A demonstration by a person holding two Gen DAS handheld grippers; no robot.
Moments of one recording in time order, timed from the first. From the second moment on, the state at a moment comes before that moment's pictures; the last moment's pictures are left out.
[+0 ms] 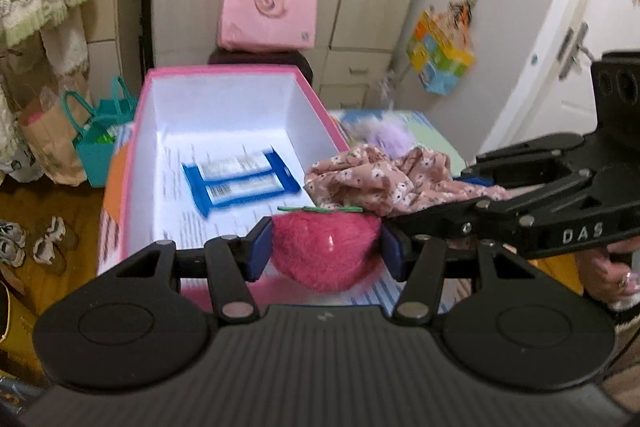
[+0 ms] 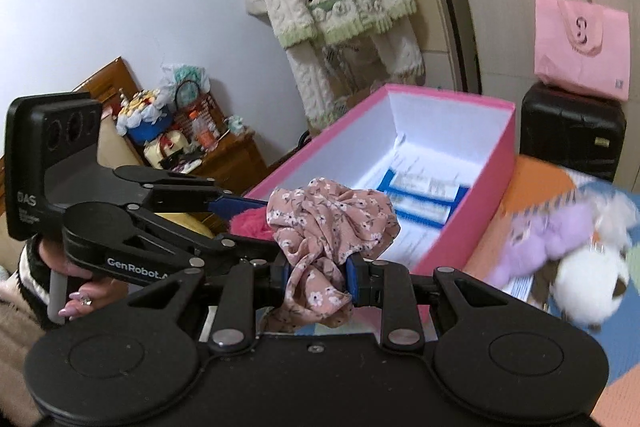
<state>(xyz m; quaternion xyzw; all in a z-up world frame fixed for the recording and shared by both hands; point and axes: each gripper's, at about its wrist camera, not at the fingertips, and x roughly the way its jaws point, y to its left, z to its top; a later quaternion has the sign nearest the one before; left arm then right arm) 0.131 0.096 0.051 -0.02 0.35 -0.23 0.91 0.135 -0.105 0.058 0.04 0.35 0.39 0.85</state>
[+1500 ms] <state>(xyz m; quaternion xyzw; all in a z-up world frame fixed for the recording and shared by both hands) 0.330 0.095 0.003 0.04 0.40 -0.11 0.91 0.308 -0.020 0.005 -0.14 0.38 0.27 0.88</state>
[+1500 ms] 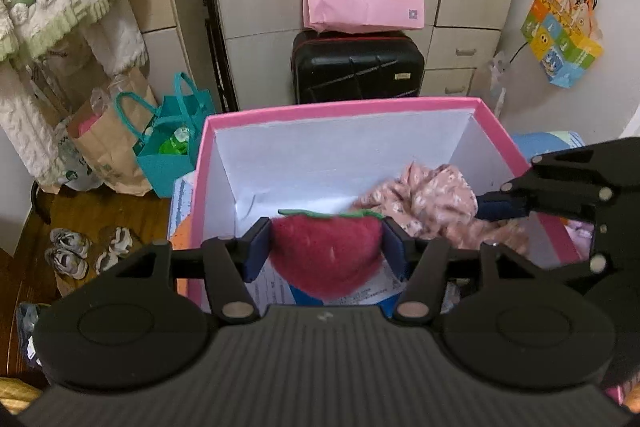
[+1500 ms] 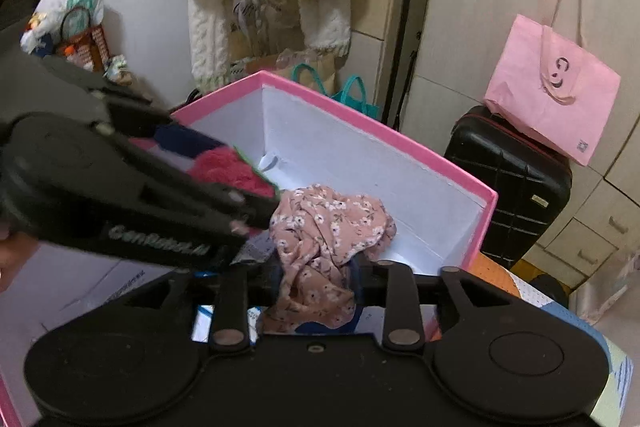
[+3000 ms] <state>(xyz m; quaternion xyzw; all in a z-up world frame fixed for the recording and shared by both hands) 0.094 0.058 0.093 0.08 0.29 -0.26 0.92 0.086 -0.083 0.085 -0.17 0.29 0.28 0.90</state>
